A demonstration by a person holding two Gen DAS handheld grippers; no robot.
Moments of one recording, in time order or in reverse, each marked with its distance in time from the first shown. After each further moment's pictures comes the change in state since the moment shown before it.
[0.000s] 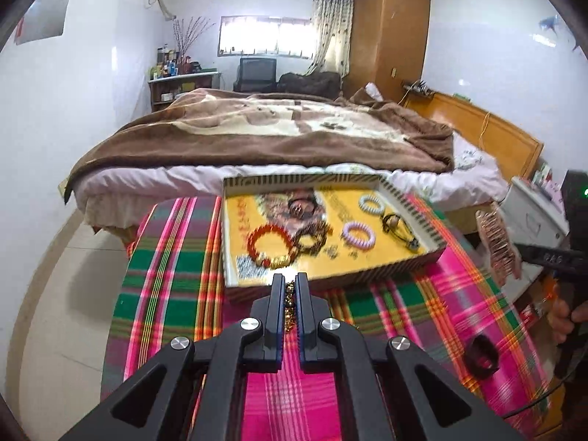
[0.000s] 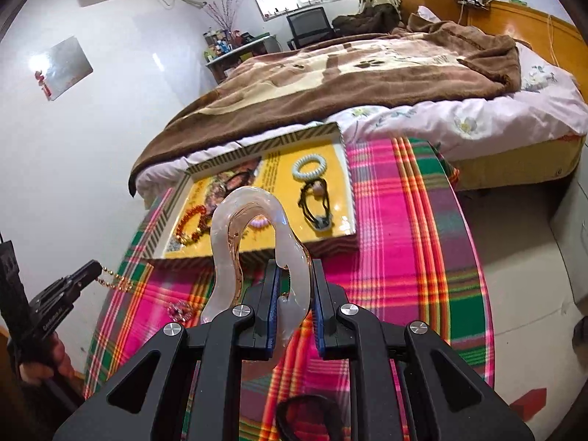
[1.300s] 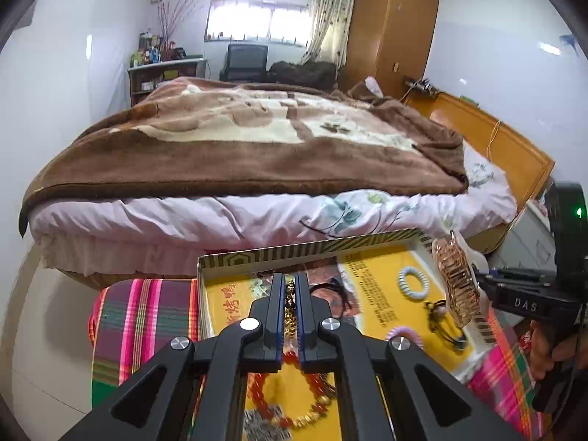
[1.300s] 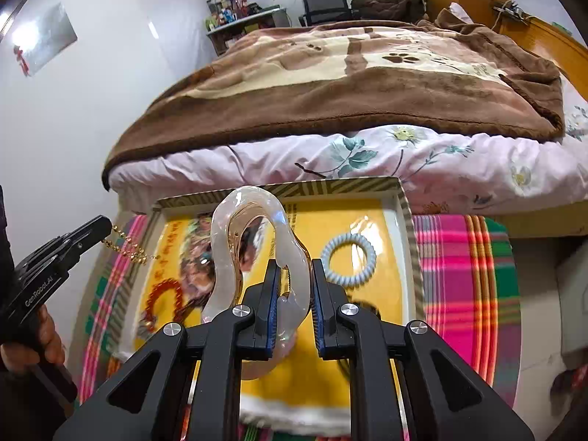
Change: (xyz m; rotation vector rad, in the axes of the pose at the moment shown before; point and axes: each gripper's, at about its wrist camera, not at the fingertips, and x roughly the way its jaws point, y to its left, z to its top) left arm 0.171 0.038 0.124 0.003 0.070 -0.051; right arm 0.154 0.040 0.122 -0.099 0.138 -0.068
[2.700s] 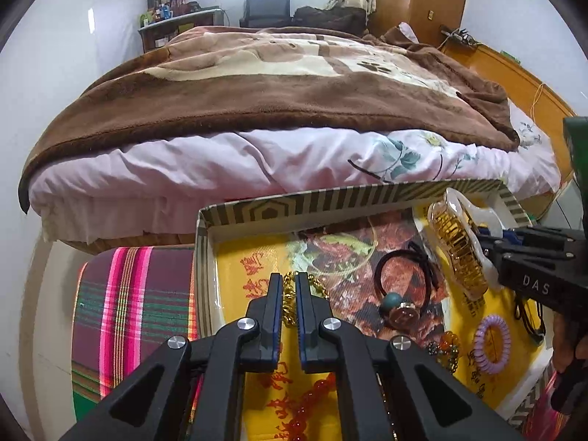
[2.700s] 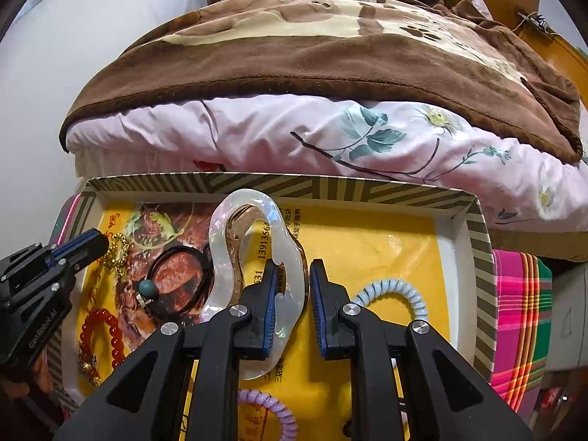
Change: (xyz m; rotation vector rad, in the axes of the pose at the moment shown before) left arm 0.092 0.020 -0.017 -0.010 0.214 0.124; right arm 0.096 0.023 0.023 -0.081 0.142 -0.104
